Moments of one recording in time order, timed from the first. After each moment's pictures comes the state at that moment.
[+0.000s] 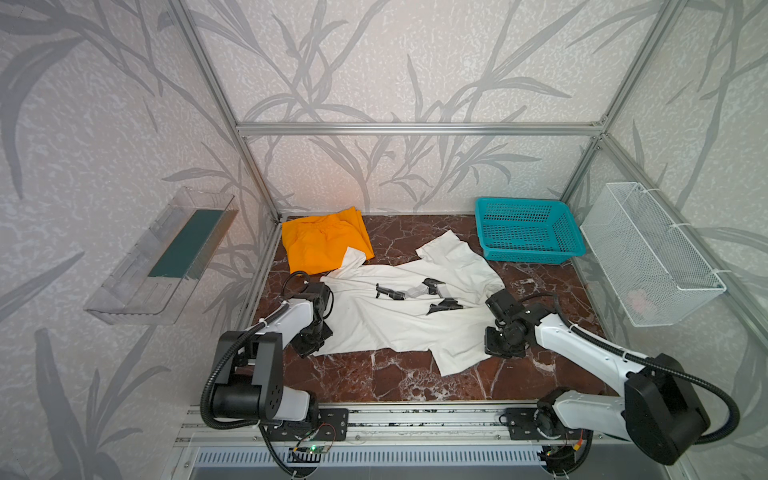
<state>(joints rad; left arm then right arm) -0.03 1.44 0.70 -0.88 -0.23 -0.82 0.49 1.24 0.68 -0.85 -0.08 0.66</state>
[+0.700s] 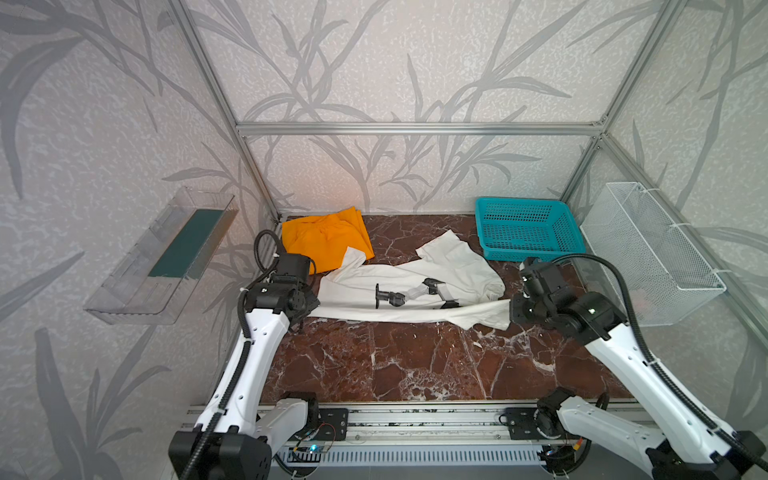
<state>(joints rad) -0.03 1.07 1.10 -1.15 -0.25 -0.69 0.49 0.98 1.15 -1.12 0.27 0.45</state>
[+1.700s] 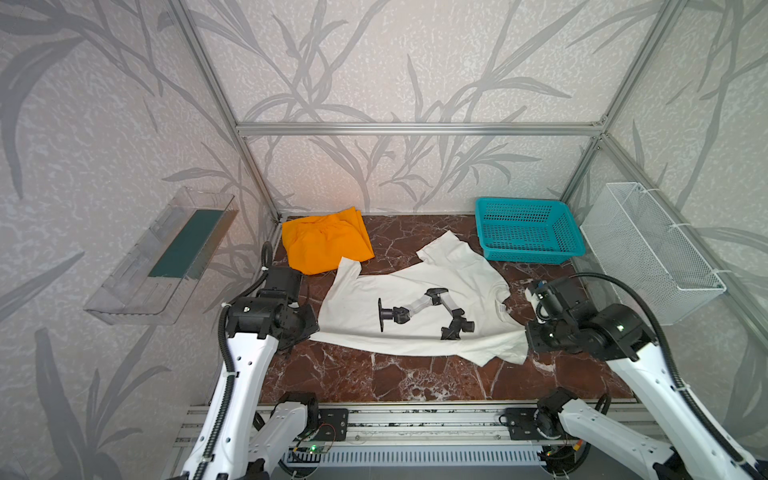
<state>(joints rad) -0.03 0.96 1.10 -1.42 -0.03 -0.48 0.49 0.90 1.08 -1.44 0.06 0.37</state>
